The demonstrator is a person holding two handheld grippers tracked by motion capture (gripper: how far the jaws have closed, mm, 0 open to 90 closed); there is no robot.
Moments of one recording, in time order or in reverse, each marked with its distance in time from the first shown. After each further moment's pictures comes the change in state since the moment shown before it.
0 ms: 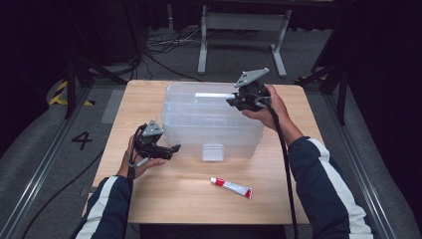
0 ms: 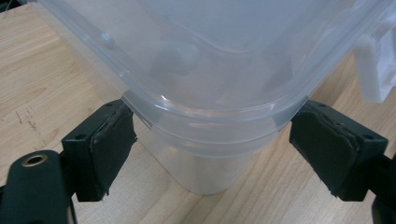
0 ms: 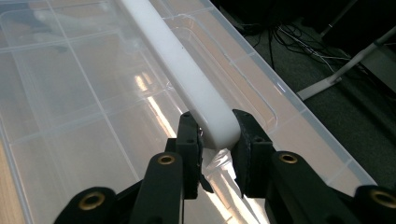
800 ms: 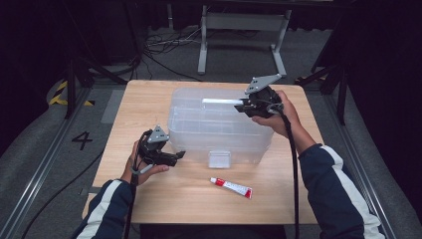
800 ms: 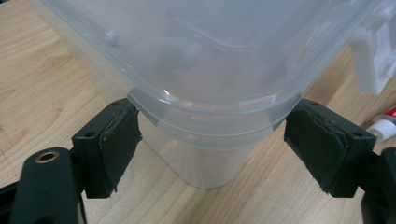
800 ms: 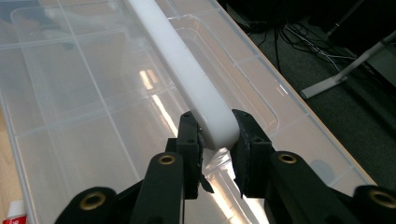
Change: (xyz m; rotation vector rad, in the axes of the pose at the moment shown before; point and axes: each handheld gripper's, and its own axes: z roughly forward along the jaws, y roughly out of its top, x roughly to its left) left arm -0.024 0.001 -0.004 0.016 -0.029 0.027; right arm 0.004 -0.018 -0.025 0.003 0.023 -0.017
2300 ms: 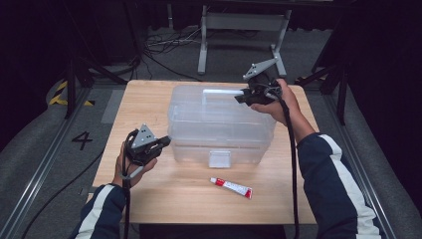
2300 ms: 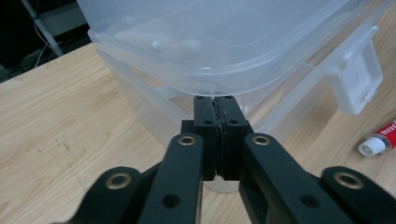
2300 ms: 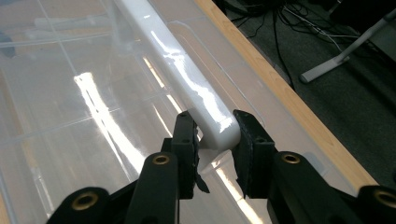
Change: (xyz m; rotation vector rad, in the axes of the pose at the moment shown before) left arm -0.003 0.003 -0.041 -0.147 0.092 0.045; right arm -0.022 0.026 -0.002 0.065 0.001 0.062
